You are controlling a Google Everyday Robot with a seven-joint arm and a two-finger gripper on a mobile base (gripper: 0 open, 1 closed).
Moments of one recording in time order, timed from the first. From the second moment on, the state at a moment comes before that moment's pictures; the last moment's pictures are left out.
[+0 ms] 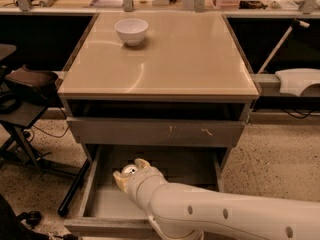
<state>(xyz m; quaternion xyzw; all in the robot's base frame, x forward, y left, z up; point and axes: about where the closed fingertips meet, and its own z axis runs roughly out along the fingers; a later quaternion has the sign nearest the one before) 0.461 0.085 0.658 -0.25 0.84 0.15 0.46</state>
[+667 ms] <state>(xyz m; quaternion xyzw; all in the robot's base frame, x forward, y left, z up) 0.495 0.091 0.701 -0.27 0.83 0.14 0.47</state>
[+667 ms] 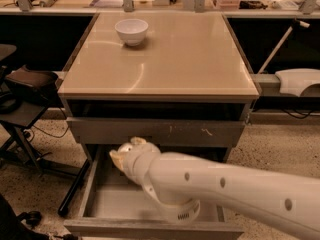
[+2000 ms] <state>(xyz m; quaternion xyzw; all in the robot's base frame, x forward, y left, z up) 0.615 0.013 0.944 -0.19 0.77 0.01 0.60</state>
